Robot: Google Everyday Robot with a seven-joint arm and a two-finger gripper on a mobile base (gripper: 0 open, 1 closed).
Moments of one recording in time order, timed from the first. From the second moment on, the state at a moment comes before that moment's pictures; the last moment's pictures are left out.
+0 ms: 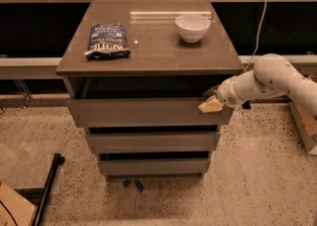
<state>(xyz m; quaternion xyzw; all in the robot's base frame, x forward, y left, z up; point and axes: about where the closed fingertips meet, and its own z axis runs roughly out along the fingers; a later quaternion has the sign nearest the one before) 0.668 -0.183 0.668 -0.51 0.78 0.17 0.32</state>
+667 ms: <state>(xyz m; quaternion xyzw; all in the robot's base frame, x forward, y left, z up) 0.663 -0.181 0.669 -0.52 0.78 0.17 0.31</state>
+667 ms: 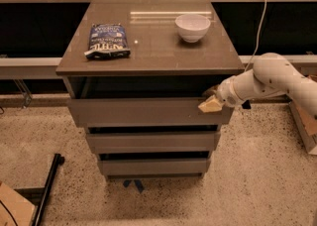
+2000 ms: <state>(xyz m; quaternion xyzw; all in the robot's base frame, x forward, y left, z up) 0.610 -0.181 0.657 -0.51 0.79 0.22 0.24</state>
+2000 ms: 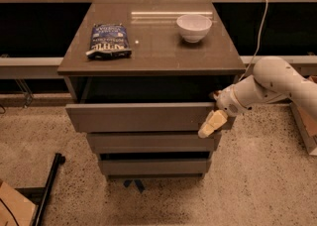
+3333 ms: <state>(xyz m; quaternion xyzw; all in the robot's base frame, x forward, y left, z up) 0.610 -0.181 0.668 -0.51 0.79 0.22 0.24</state>
